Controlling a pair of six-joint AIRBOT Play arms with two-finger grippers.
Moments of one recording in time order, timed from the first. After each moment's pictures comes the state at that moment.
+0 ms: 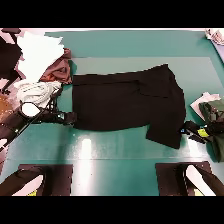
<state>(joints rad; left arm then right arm) -0.15 -0.99 0.63 0.93 -0.89 -1.38 -0.52 -0.90 0.55 -1.26 1.30 1.47</state>
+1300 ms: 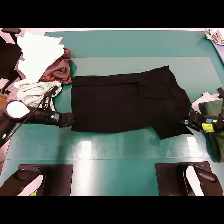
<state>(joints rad) -0.15 -0.82 0.68 0.98 -1.11 -1.54 -0.43 -0.57 0.68 -0.99 1.47 1.52</state>
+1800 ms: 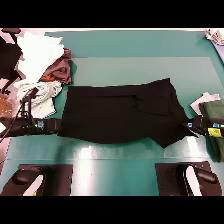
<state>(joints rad) -0.15 -0.55 0.70 1.13 -1.22 -1.78 -0.38 -0.46 0.75 -1.00 1.57 1.60</state>
